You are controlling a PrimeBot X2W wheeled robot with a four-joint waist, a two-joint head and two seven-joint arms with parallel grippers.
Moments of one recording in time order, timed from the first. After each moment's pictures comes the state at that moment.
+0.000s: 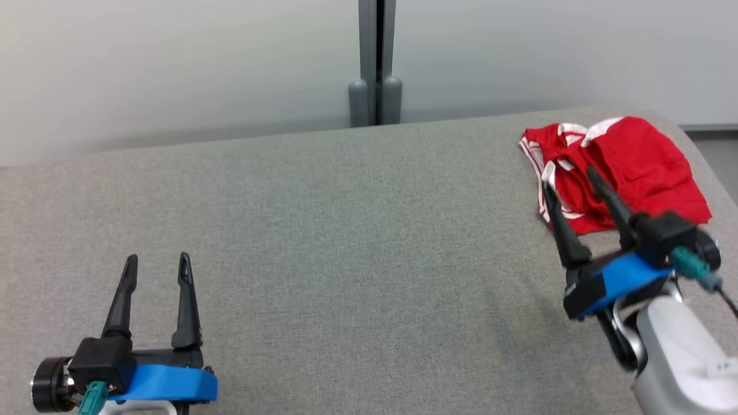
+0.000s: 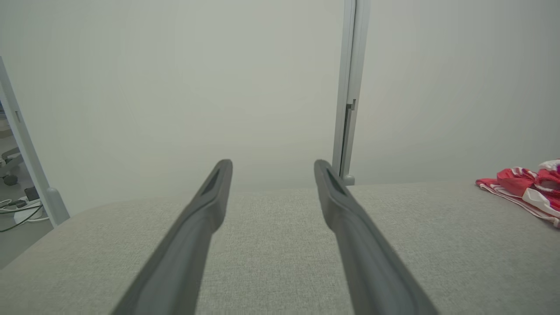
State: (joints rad) left arm -0.03 0.09 0.03 0.12 -0.09 -0.09 -0.26; right arm -0.44 -0.26 0.21 0.45 0.23 0.13 -0.26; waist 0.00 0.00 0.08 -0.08
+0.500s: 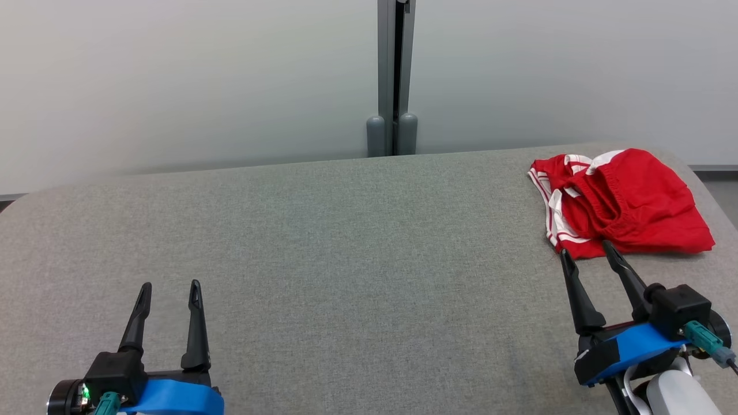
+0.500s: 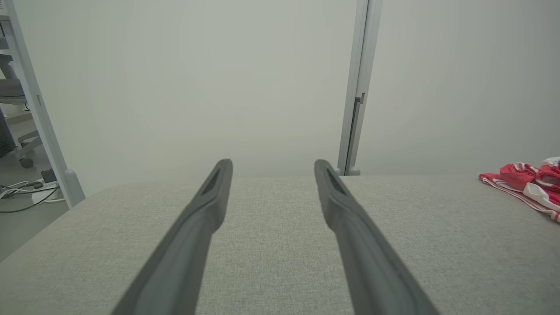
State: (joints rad) left arm 0.00 0.07 0.04 0.21 -0.09 -0.10 -0.26; right arm -0.20 -0.21 0.10 0.36 0.21 0.13 -0.26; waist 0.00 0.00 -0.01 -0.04
